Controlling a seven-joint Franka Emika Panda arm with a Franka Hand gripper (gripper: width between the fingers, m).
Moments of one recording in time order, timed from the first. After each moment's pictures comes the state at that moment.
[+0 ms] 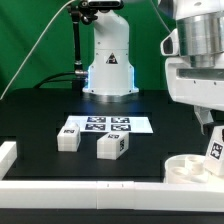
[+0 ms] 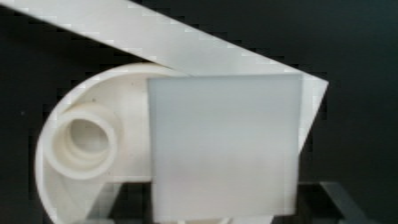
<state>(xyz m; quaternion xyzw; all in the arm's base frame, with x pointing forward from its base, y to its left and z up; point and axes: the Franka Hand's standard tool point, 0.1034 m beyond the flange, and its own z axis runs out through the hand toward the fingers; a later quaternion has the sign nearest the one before) 0.645 0.112 0.085 -0.77 0.63 0.01 0.10</state>
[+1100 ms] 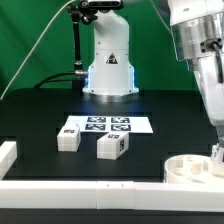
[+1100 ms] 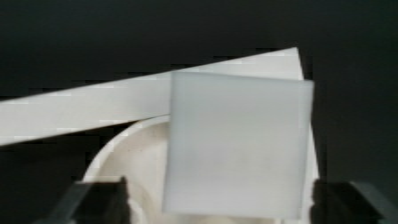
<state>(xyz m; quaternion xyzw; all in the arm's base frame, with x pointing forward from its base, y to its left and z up) 0.645 0.117 0.086 -0.63 0.76 0.05 0.12</state>
